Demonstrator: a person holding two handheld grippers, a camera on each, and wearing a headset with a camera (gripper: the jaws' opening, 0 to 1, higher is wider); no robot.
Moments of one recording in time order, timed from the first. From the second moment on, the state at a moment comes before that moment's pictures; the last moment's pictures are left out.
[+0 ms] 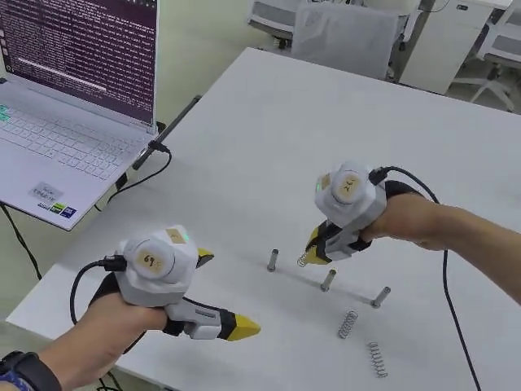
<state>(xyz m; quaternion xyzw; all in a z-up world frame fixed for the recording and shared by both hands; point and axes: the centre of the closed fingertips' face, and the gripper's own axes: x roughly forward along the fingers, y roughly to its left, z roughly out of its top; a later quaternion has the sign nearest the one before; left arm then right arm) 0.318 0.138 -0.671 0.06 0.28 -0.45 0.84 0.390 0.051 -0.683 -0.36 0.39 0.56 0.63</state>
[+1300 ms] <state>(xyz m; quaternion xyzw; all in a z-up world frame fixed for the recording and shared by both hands) 0.320 0.151 -0.670 0.05 0.29 -0.43 0.85 0.421 0.091 -0.707 -0.39 0.39 0.58 0.60</state>
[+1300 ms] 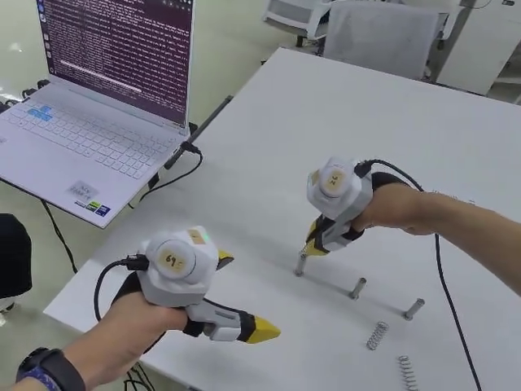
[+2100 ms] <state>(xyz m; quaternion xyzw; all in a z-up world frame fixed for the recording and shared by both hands) 0.321 0.153 -0.671 0.05 0.30 -0.43 0.85 0.423 0.087 -0.711 -0.42 0.39 0.58 0.57</state>
